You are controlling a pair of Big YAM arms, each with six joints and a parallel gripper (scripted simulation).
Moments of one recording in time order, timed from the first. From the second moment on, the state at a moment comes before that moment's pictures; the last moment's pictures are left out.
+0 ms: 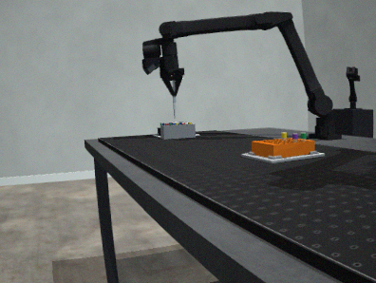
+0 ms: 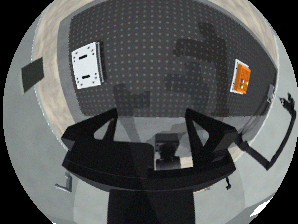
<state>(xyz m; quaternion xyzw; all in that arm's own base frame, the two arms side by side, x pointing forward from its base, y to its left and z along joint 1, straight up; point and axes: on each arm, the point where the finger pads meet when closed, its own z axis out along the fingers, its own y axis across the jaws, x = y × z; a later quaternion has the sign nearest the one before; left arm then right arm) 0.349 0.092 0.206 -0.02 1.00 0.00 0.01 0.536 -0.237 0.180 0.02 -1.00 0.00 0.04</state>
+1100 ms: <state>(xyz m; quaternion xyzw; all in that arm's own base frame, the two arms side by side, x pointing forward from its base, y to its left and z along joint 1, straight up) 0.349 0.092 0.206 -0.02 1.00 0.00 0.01 0.537 -0.237 0.180 0.02 -1.00 0.00 0.04</state>
